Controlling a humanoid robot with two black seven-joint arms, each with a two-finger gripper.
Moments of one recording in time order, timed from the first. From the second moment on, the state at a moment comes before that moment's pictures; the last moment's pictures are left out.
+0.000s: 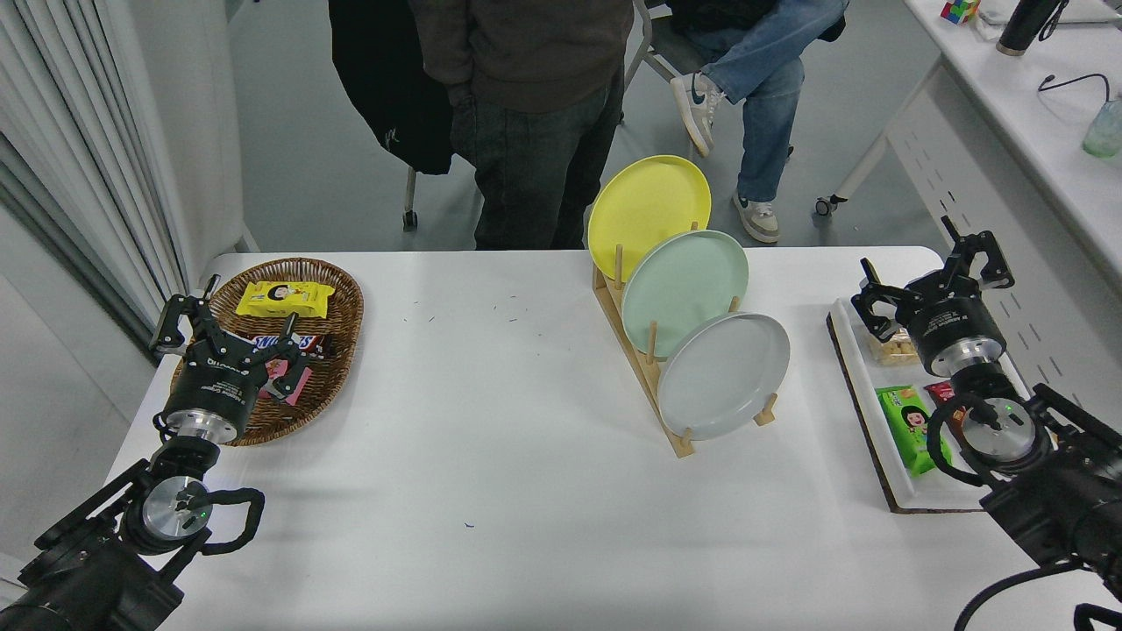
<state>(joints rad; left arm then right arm) -0.41 0.36 -1.02 -0.69 0.06 -0.47 -0.51 0.73 -0.31 0.71 0.40 0.25 0.43 0.36</state>
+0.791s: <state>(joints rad) -0.41 0.36 -1.02 -0.69 0.06 -0.47 -0.51 0.73 -0.38 0.75 0.45 0.20 0.42 0.35</state>
